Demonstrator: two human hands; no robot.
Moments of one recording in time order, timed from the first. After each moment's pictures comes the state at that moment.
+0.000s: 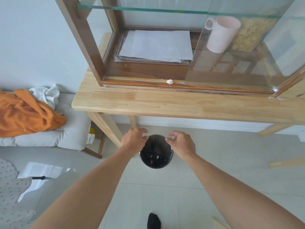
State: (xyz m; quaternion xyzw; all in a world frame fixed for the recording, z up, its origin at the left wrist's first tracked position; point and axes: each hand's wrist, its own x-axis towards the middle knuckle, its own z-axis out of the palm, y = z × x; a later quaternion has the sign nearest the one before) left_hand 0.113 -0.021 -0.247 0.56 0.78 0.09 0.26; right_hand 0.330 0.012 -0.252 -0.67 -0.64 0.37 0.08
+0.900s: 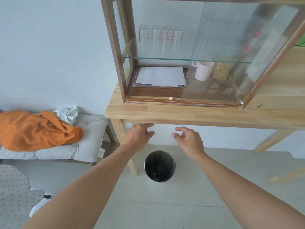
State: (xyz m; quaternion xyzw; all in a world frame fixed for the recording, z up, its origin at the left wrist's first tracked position) left_hand 0.100 -0.088 -0.095 0.63 0.70 0.24 0.20; right_hand 0.336 -0.049 -0.118 -0.64 -0.67 0.30 0.23
